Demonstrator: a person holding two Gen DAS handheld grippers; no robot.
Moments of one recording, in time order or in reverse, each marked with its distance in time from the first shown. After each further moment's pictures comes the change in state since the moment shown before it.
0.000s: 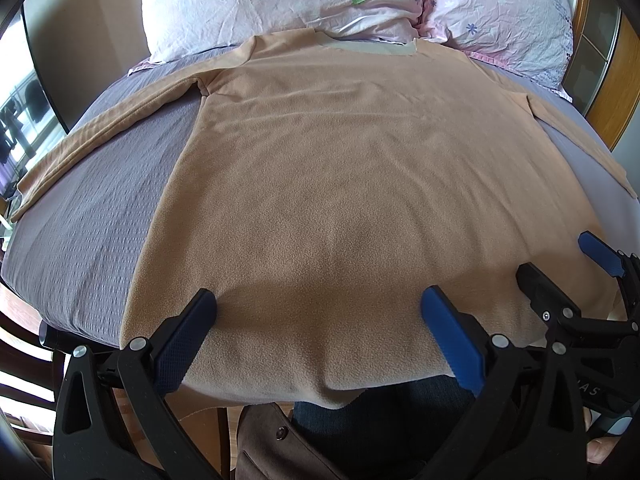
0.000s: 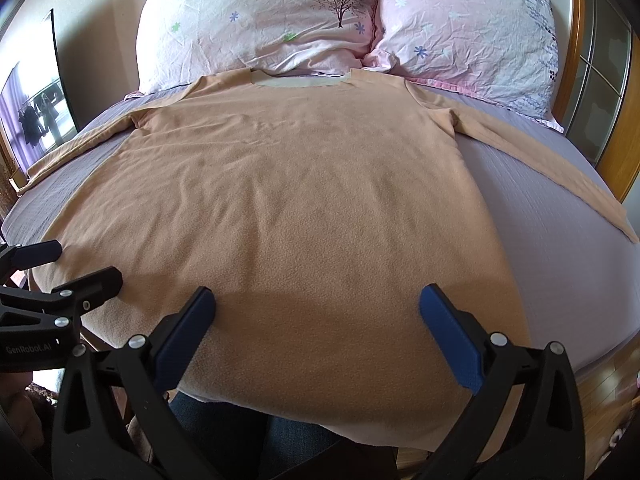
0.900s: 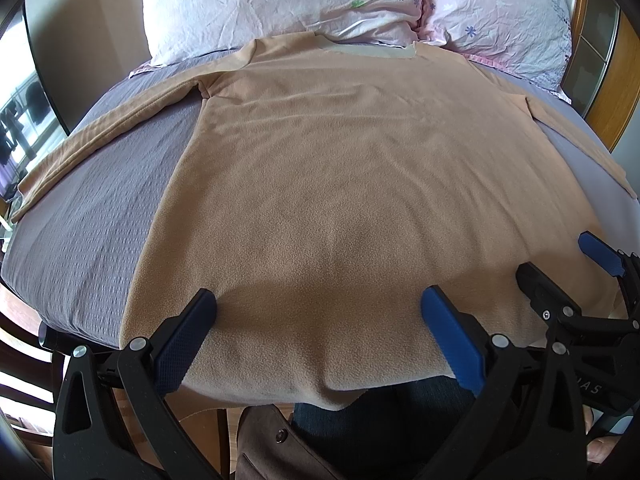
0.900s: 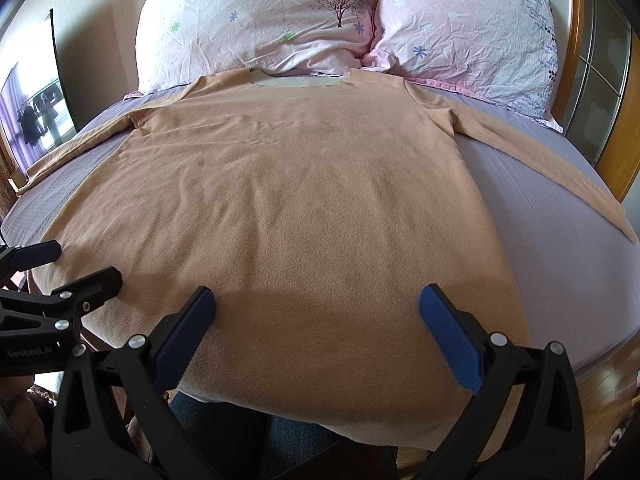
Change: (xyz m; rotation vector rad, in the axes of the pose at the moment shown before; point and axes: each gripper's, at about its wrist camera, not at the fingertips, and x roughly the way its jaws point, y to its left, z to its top) left arm -0.001 0.003 0.001 0.000 -0.010 0.000; right arm -0.001 -0.001 0.000 0.000 0.000 0.000
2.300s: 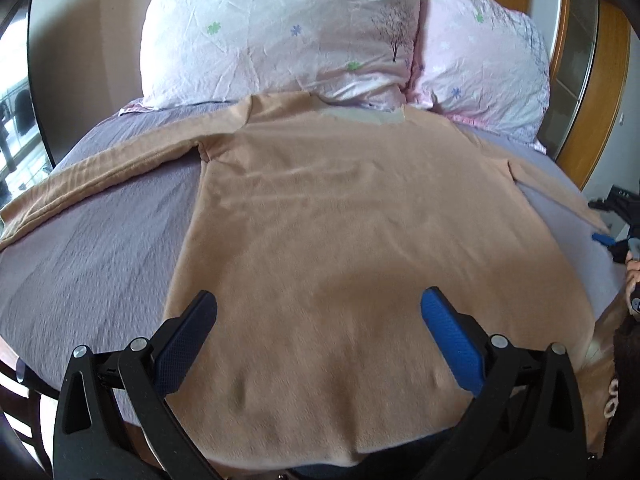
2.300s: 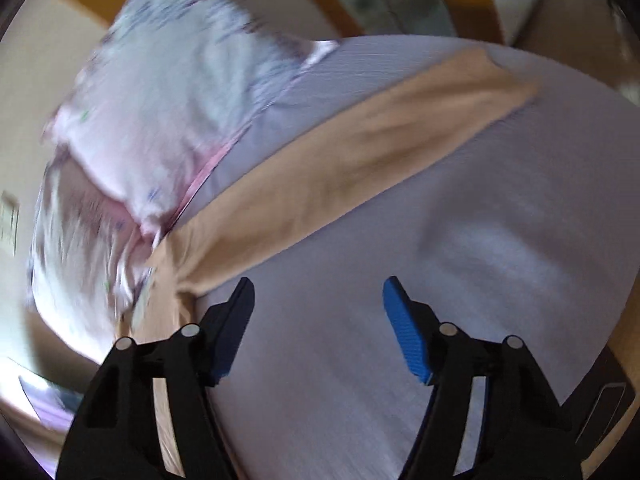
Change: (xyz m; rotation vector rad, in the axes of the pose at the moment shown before) left arm -0.010 0.033 0.029 -0.034 -0.215 -0.131; right arm 0.016 -0.358 0.026 1.087 -0.038 0.021
